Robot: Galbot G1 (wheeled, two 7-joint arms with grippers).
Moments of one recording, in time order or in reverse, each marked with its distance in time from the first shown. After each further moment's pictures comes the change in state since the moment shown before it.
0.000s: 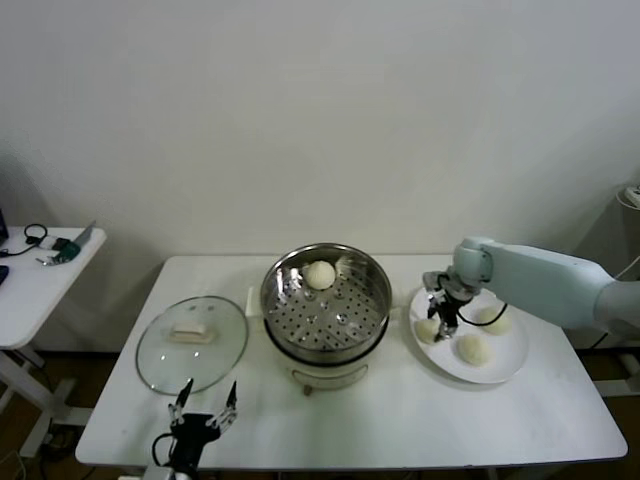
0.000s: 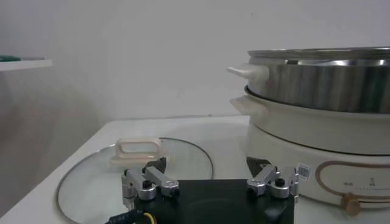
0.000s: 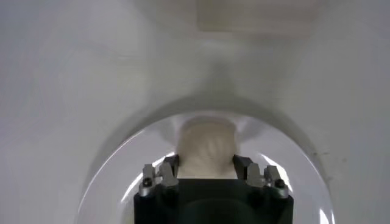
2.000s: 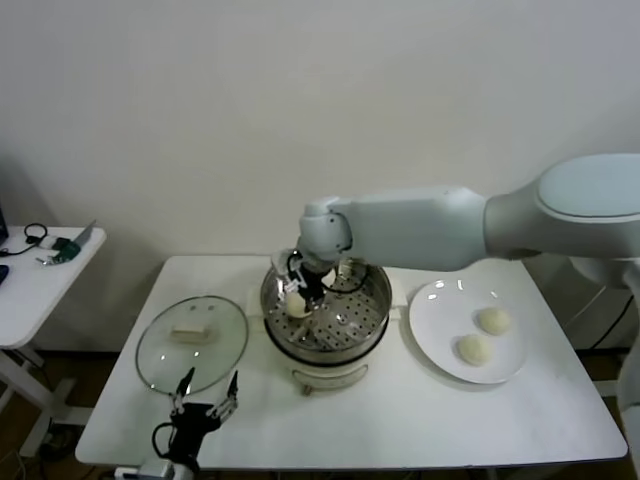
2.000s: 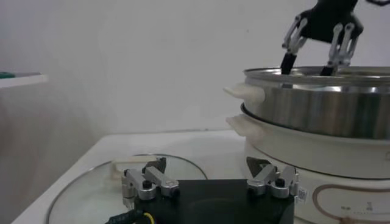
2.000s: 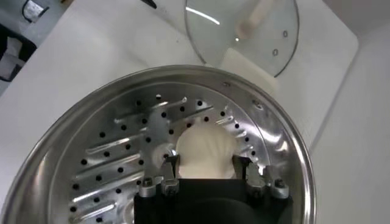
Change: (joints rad) left arm -0.013 0.018 0.007 -0.038 -0.018 0.009 0.002; right arm 0.323 0.471 -0.119 0.275 0.194 -0.180 0.181
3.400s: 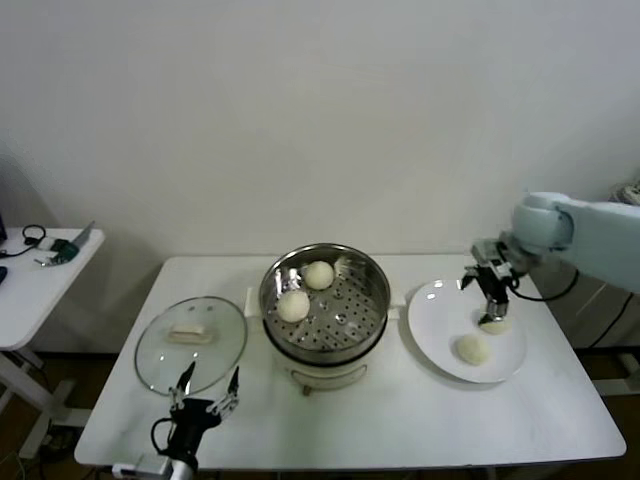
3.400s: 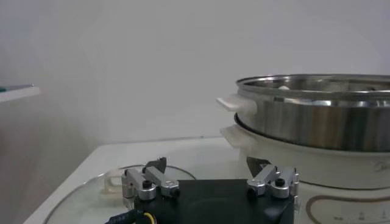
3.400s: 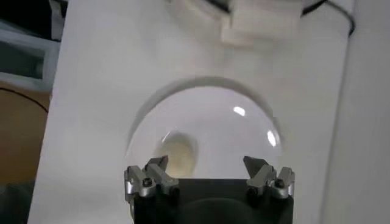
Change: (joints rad) left arm 0.011 0.000 -0.005 -0.044 0.018 0.027 0.015; right arm -0.034 -0.776 -0.012 0.066 -0.247 0.203 -0.234
